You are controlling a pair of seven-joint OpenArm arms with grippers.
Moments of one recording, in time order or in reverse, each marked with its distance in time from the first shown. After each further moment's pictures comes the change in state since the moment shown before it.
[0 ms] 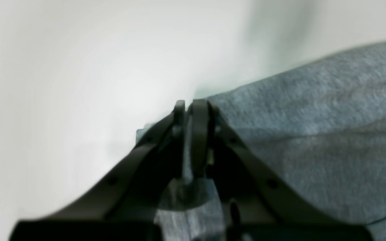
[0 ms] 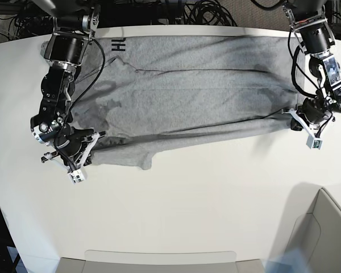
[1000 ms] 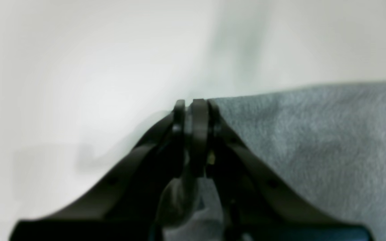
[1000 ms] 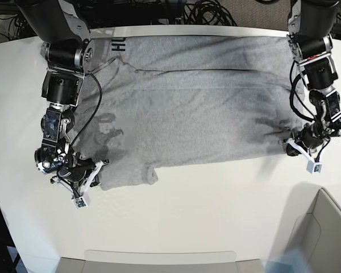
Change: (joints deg) left arm -17.0 -1.4 3.8 -23.3 0.5 0.0 -8.9; right arm 16.3 0.7 -0.3 -26.0 0.0 -0.2 6.9
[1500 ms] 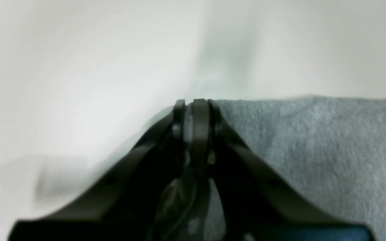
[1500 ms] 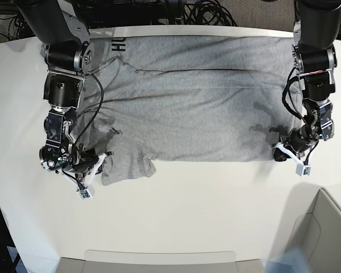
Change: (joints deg) left arm -7.5 -0.7 13.6 -21.4 -2.4 0.0 -17.6; right arm 1.4 0.3 0.0 -8.4 -0.5 0.0 -2.0
